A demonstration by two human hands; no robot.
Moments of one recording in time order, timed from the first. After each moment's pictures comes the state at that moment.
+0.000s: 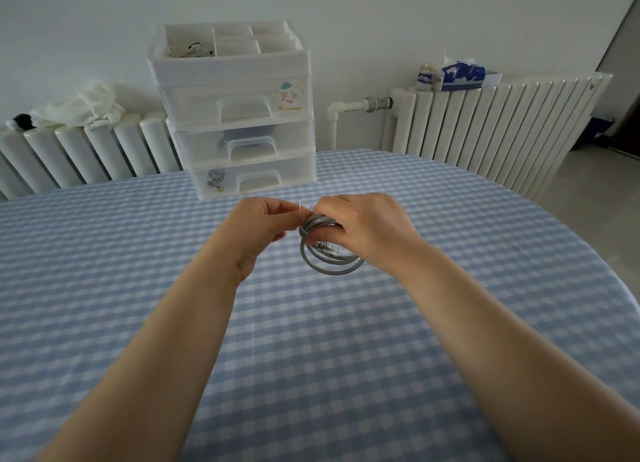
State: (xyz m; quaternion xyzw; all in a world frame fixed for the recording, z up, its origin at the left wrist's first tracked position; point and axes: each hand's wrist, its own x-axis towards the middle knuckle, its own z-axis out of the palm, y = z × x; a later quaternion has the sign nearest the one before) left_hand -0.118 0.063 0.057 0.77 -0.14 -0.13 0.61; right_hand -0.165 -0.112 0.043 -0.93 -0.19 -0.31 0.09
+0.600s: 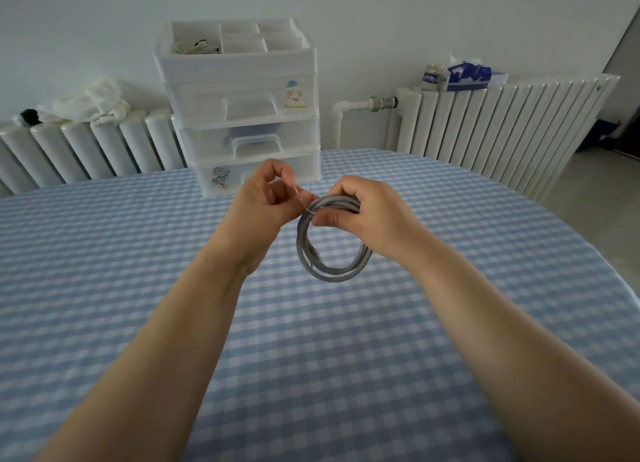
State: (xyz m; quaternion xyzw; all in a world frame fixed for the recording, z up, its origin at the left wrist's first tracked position) left_hand -0.125 0.063 0.066 0.64 -0.27 -0.07 0.71; right_hand -0.172 -0.106 0.062 -0.89 -0.09 -0.18 0.41
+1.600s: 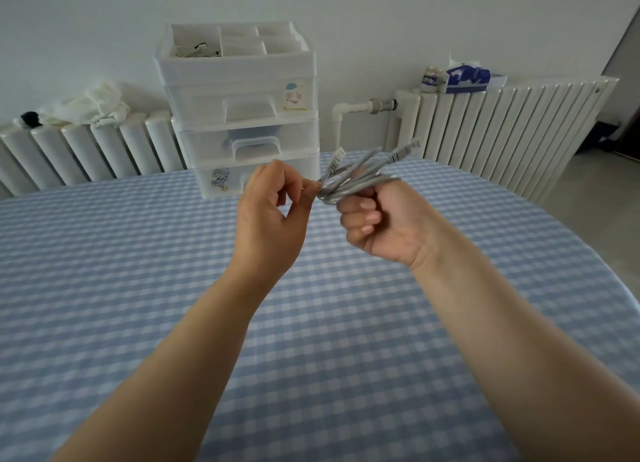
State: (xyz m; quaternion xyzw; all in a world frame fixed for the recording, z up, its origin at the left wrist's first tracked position) left_hand -0.148 0.045 0.061 0.73 -0.30 0.32 0.52; right_hand -0.178 -0.107 0.088 -0.46 0.05 0.14 0.87
